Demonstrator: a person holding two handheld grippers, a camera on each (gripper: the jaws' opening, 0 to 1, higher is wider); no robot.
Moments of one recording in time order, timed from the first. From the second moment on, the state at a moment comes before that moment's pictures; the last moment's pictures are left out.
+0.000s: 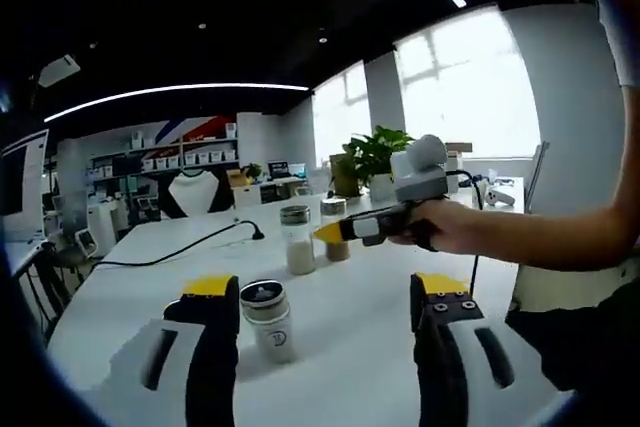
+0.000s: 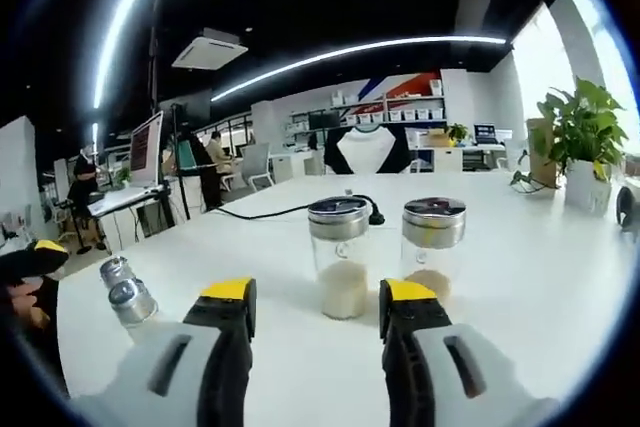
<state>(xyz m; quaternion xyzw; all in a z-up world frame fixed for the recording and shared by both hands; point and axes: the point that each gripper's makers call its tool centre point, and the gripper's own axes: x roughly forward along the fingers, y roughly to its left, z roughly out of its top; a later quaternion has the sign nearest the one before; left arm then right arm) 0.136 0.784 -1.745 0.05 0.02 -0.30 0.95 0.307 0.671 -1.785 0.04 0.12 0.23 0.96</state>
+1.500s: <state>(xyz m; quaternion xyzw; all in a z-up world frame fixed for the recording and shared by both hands) 0.164 0.782 -1.755 0.01 0.04 -0.31 0.95 0.381 0.683 -1.788 -0.03 0.10 0.17 0.98</state>
